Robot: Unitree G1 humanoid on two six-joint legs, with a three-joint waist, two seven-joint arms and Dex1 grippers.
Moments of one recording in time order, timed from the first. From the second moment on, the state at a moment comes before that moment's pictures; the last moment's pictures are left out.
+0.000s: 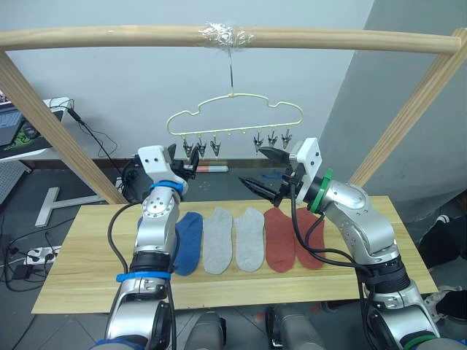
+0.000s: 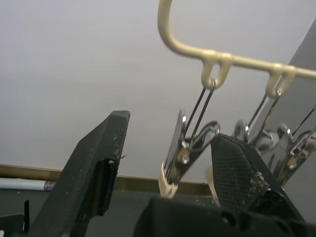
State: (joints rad) left arm -0.56 0.22 0.14 0.38 -0.13 -0.04 -0.14; right arm -0.51 -0.29 0.16 -0.20 0.34 0.39 0.68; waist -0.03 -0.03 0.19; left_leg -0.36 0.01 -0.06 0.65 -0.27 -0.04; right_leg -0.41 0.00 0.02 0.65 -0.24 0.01
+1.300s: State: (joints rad) left arm -0.57 0.23 0.13 0.39 -0.09 -0.05 -0.16; right arm -0.52 -0.28 0.14 -0.23 0.39 0.45 0.65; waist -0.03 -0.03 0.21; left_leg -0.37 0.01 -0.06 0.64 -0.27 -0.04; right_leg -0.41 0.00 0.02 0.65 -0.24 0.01
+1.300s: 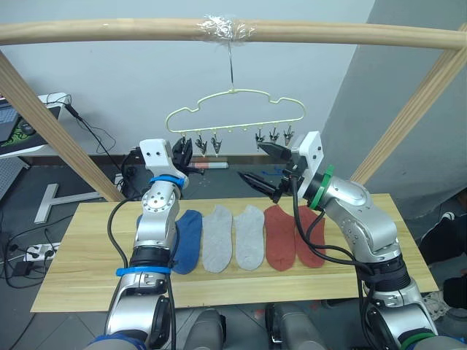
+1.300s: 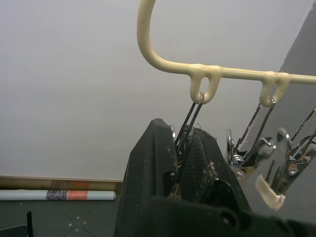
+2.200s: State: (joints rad) left arm -0.50 0.24 0.14 0.27 -0.12 0.04 -0.20; right arm -0.29 -0.39 0.08 0.27 0.12 0.42 0.47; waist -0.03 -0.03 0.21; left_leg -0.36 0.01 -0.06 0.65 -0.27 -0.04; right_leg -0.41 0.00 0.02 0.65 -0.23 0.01
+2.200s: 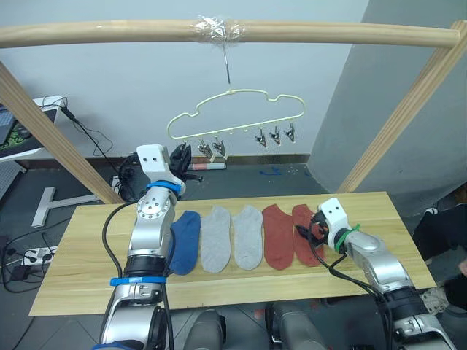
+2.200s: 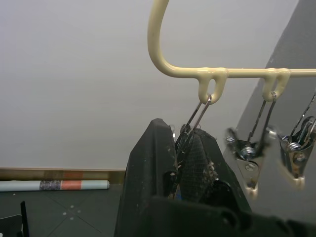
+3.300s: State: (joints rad) left arm -0.49 0.24 0.15 0.23 -0.16 0.09 -0.23; right arm -0.36 -0.42 0.11 0.59 0.00 0.17 0.57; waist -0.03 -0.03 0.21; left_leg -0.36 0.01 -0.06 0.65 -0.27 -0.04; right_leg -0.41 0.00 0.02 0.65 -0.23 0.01
